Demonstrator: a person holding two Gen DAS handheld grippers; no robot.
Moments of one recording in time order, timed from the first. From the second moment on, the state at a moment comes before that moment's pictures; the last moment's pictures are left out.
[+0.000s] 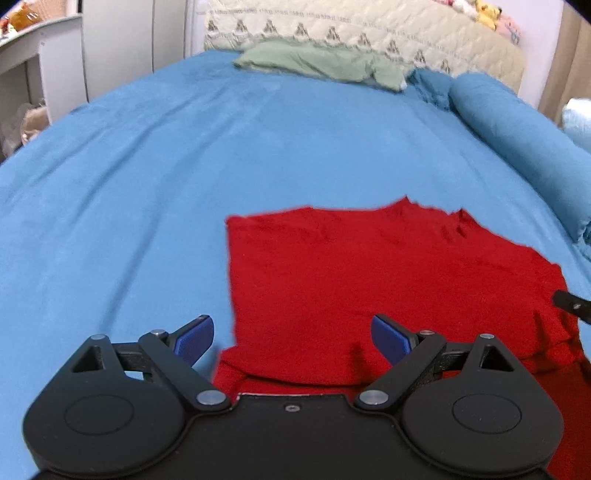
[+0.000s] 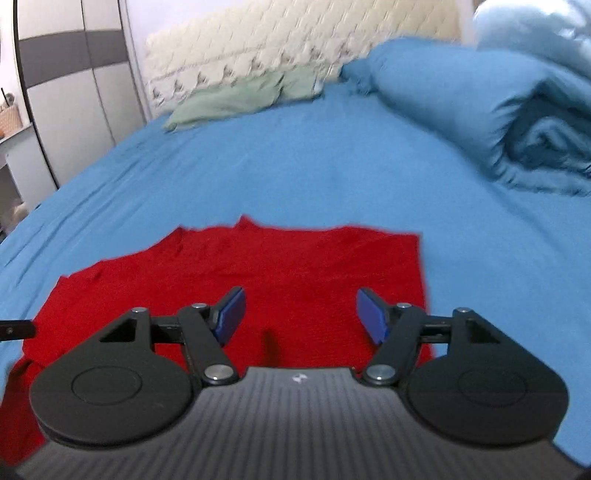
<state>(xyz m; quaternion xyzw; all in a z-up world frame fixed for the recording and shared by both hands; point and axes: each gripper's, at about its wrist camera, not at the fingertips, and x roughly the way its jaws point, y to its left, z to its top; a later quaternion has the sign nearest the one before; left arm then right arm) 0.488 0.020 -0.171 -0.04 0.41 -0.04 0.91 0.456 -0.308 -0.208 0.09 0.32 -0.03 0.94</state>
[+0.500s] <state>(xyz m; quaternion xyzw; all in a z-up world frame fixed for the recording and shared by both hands) 0.437 0.043 -0.139 0.05 0.42 0.05 0.91 0.398 -0.342 -0.163 0.12 0.29 -0.09 0.94</state>
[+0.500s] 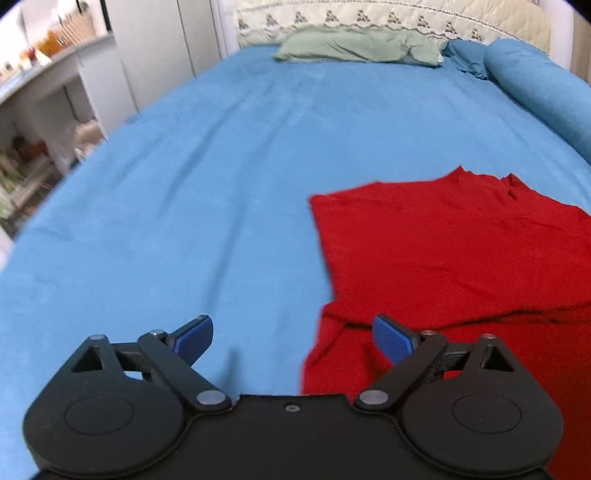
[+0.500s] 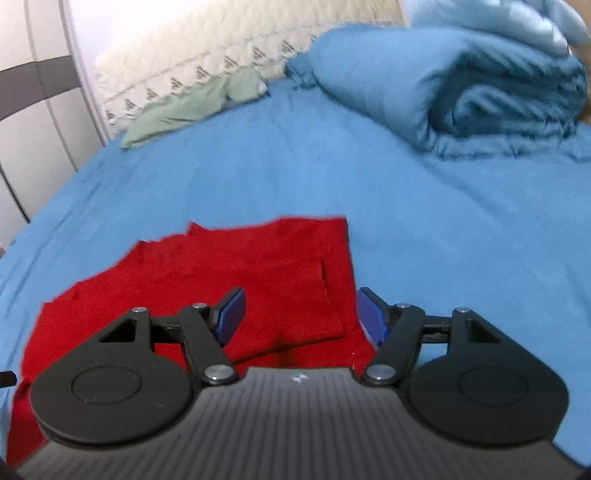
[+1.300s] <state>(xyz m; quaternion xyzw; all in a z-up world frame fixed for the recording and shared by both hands) 0.249 0.054 -0.172 0.05 0.61 -0.06 0.78 0.172 -0.318 -0.153 0.10 0.50 -0.09 0.85</state>
